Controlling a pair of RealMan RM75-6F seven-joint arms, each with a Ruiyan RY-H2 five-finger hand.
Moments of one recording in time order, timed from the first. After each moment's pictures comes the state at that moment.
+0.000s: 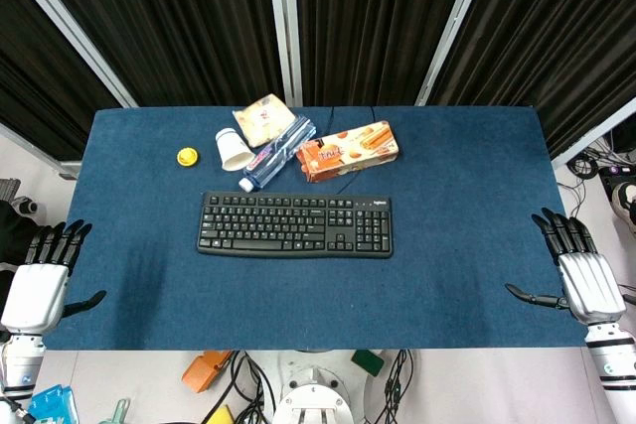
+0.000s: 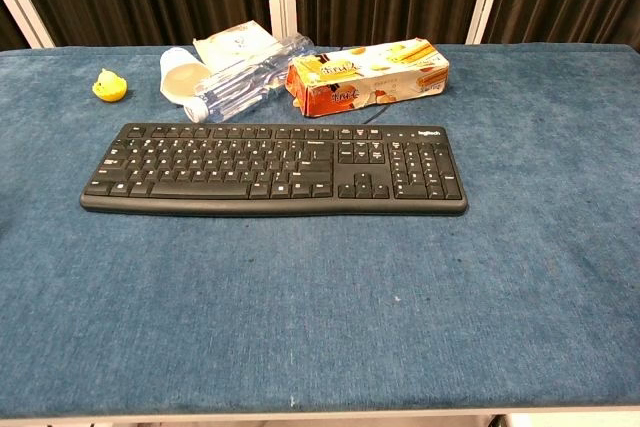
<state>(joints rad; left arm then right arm) -0.06 -1.18 -0.01 -1.59 1.55 1.53 0.12 0.14 -1.01 0.05 -1.72 -1.52 1.38 0.05</state>
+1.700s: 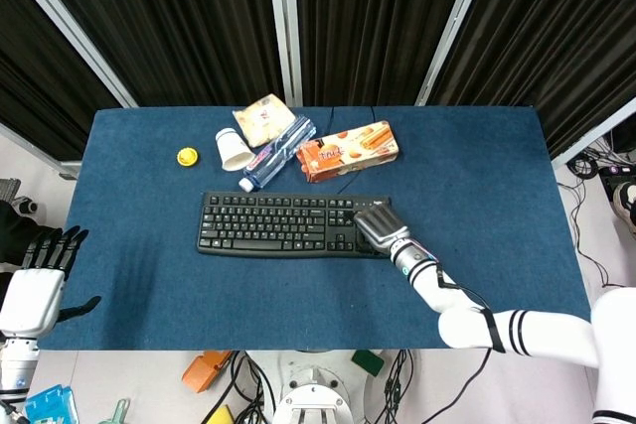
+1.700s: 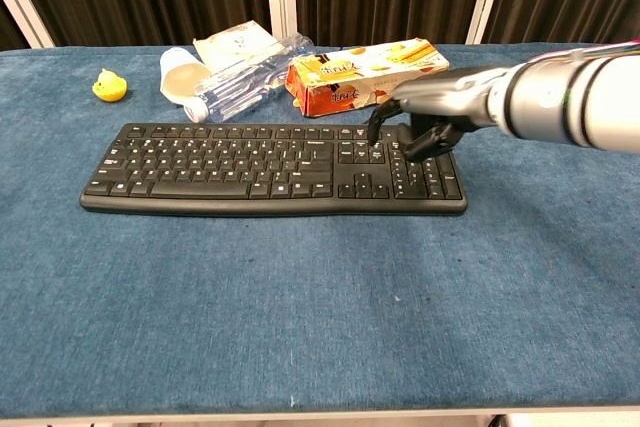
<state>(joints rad) -0.05 -1.19 0.00 -1.52 1.54 1.52 0.07 0.97 -1.50 0.16 -1.61 -0.66 0.75 -0.68</state>
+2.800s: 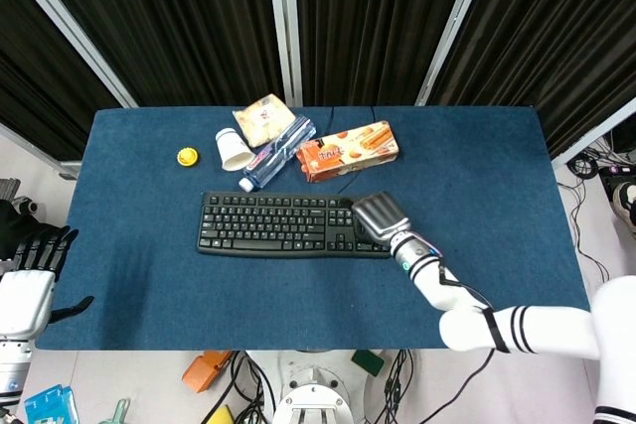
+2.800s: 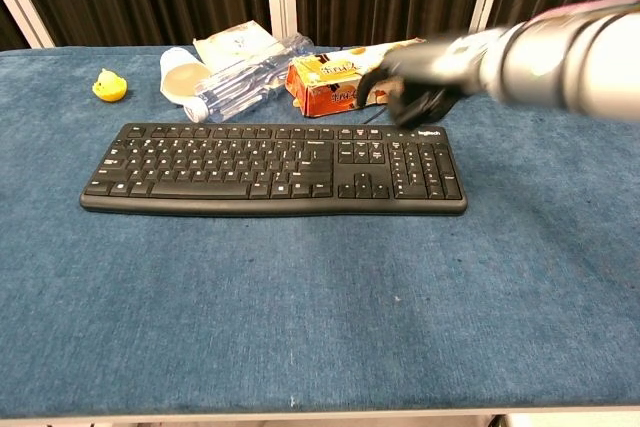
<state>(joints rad) -0.03 -1.19 0.00 -1.50 1.54 1.54 0.05 1.03 -1.39 0.10 -1.73 -0.70 0.91 -0.60</state>
